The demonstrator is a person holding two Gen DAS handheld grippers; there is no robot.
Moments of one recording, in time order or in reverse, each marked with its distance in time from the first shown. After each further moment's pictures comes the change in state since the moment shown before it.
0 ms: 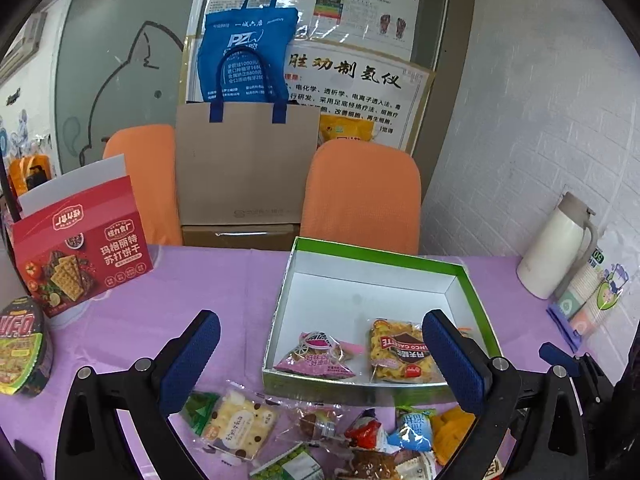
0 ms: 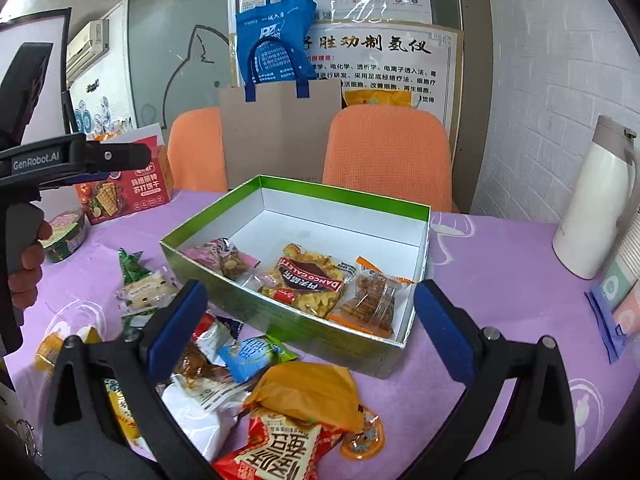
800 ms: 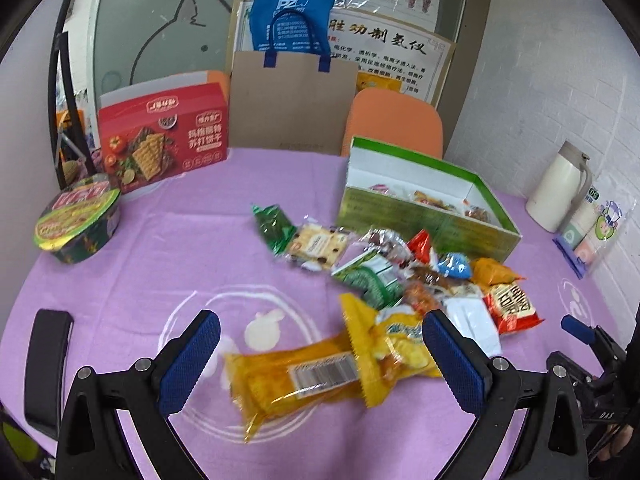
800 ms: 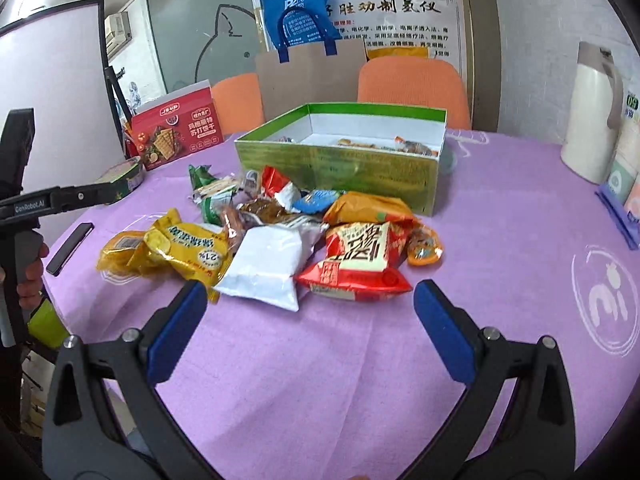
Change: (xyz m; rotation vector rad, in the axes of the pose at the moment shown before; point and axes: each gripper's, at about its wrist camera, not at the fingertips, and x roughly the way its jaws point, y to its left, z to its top) left arm -0.093 0.060 -0.143 -0.053 0.139 0.078; right arm -0.059 0.035 -0.109 0.063 0.150 0.134
